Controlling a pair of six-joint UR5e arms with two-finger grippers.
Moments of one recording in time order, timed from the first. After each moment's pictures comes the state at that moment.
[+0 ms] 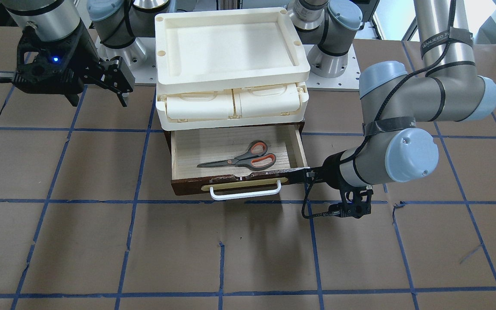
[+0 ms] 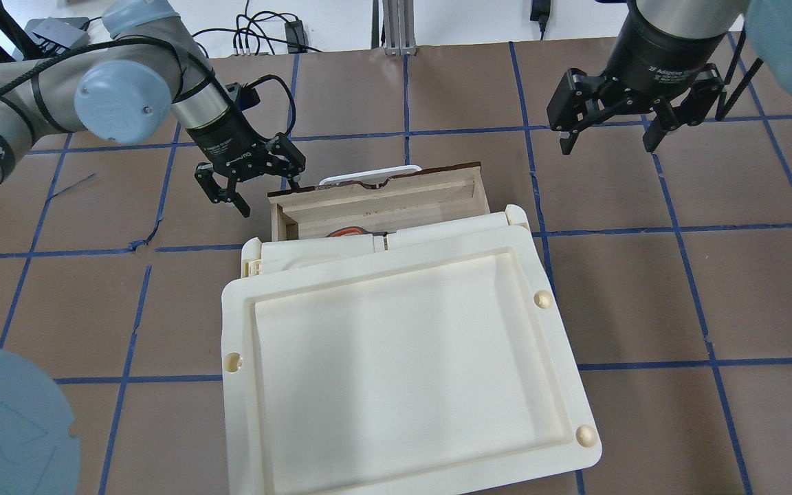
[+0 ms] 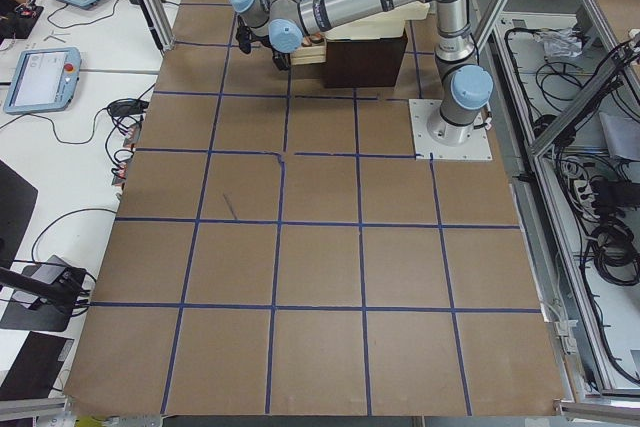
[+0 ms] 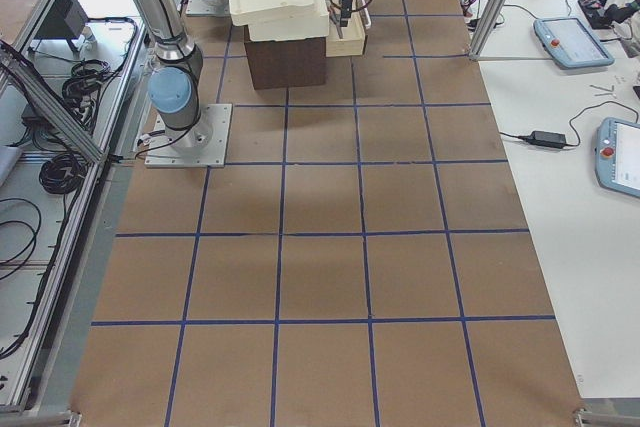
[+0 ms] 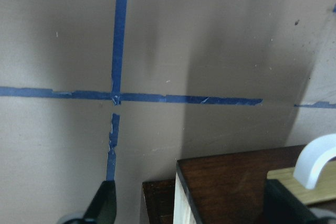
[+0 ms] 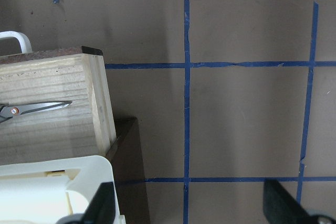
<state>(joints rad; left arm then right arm) -1.52 -1.96 -1.54 -1.56 1.32 -0.07 1.58 -1.56 1.50 -1.50 -1.55 0.01</state>
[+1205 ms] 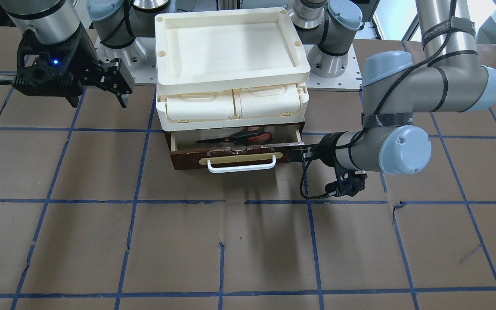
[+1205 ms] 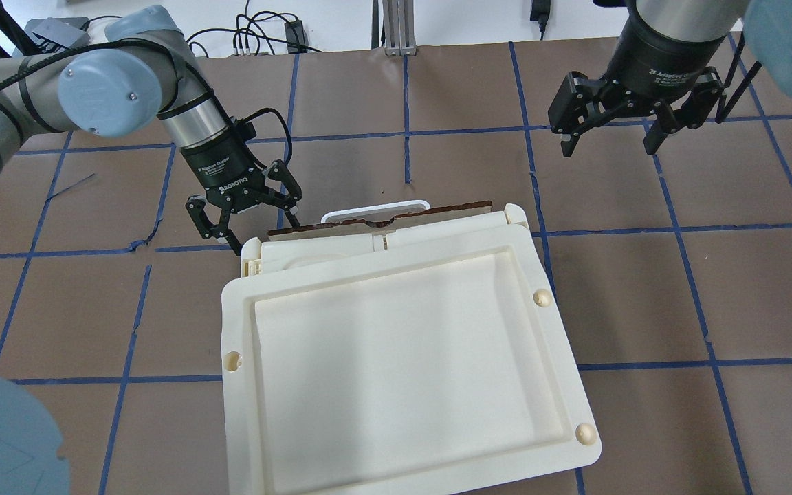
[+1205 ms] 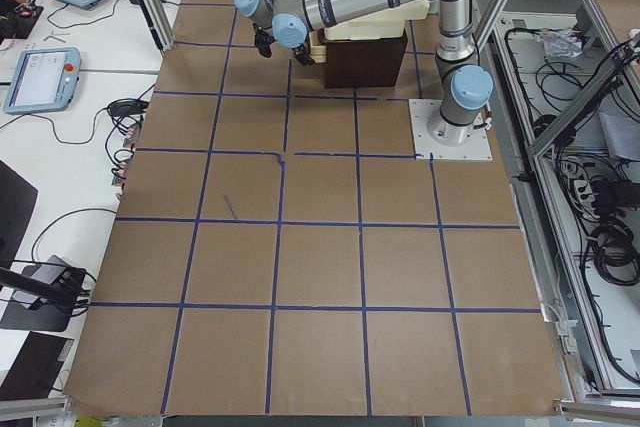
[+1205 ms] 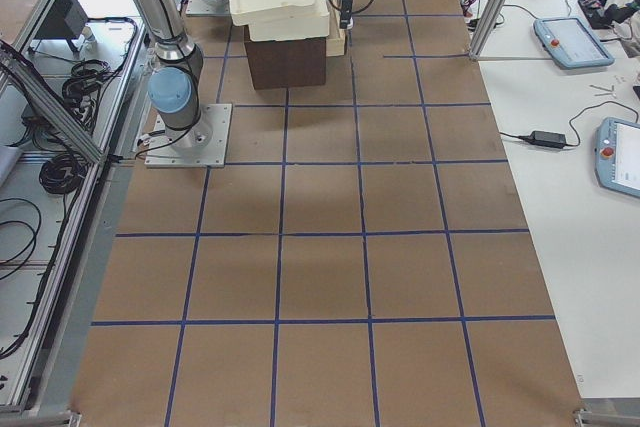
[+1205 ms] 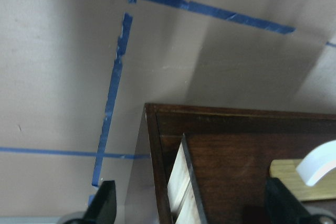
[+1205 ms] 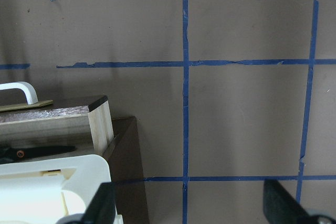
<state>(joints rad) -1.52 -1.93 -1.55 -1.80 1.31 -0.16 1.58 -1.56 1.51 -1.50 -1.55 0.01</state>
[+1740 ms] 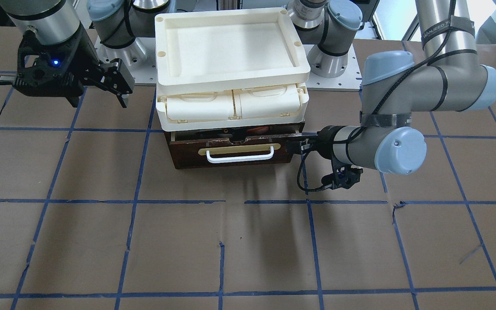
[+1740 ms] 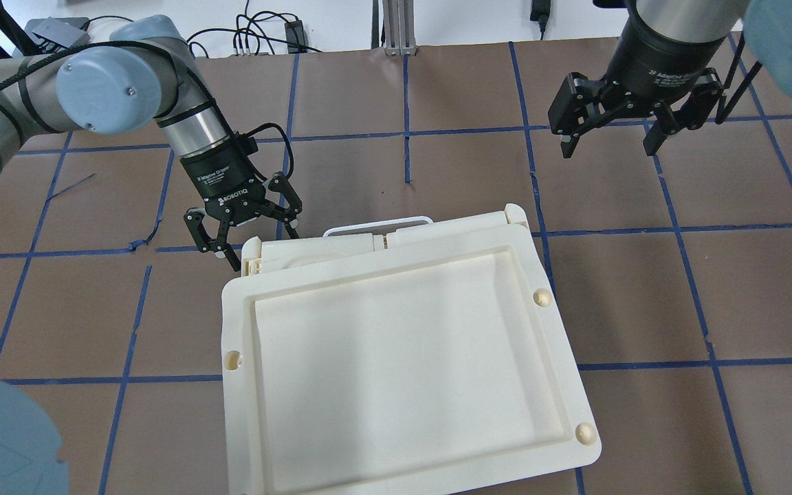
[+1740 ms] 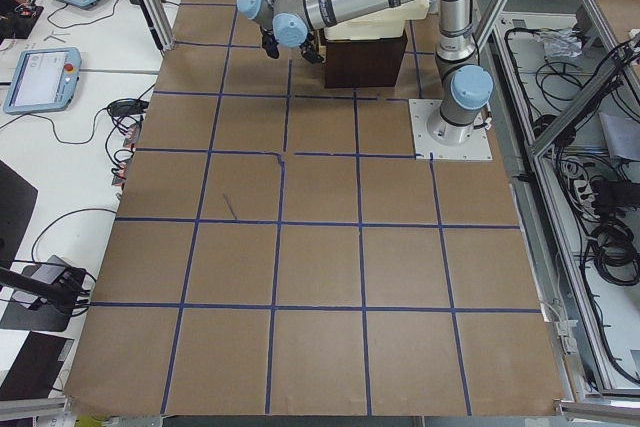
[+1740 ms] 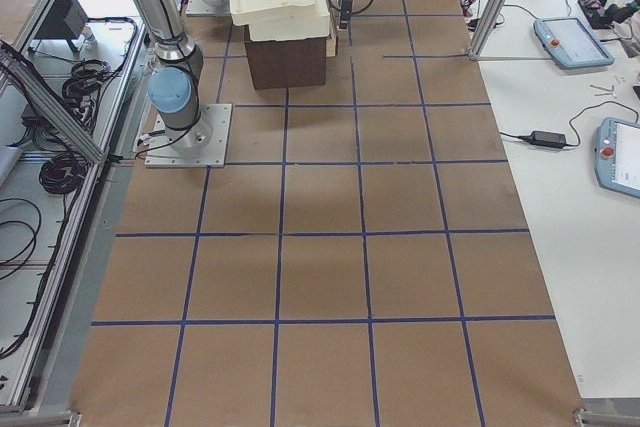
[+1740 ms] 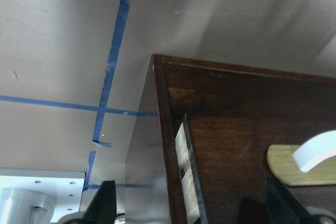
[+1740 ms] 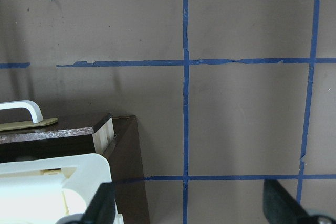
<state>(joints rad) -1.52 -1.93 -1.55 -1.89 1.31 -0.16 1.58 -1.56 1.51 -1.49 -1.55 0.01</state>
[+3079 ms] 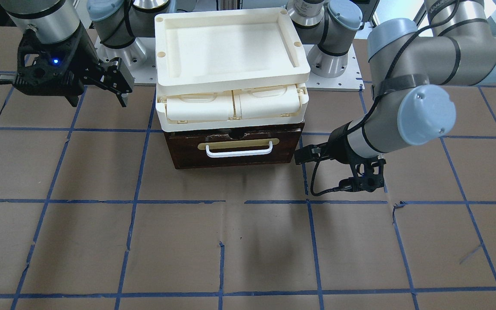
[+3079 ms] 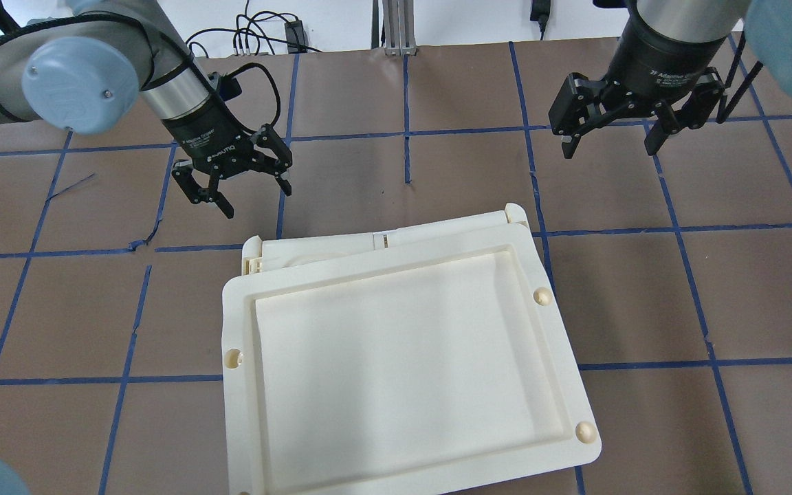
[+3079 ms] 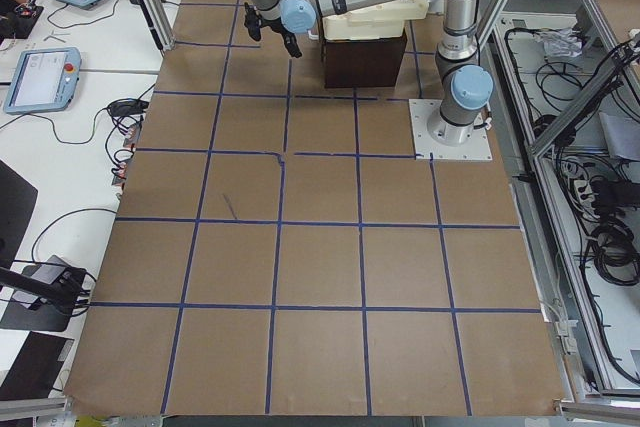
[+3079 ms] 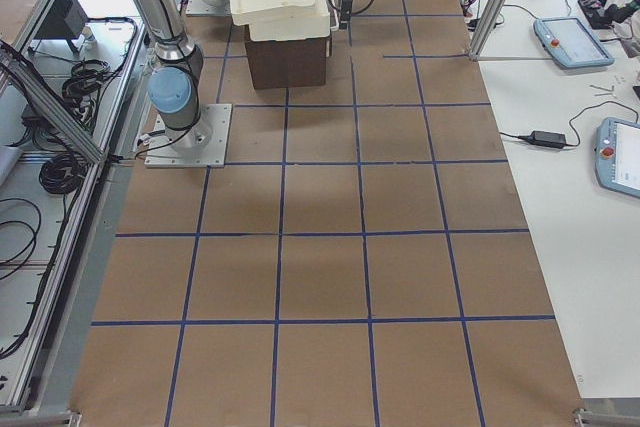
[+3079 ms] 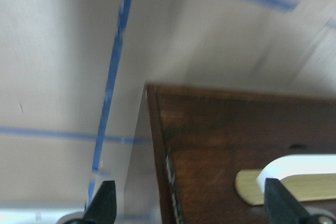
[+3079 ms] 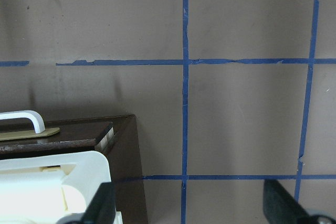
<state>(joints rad) -1.51 -1.84 -1.53 -1.59 1.35 -0.13 1.58 -1.56 1.51 -1.49 -1.55 0.00</state>
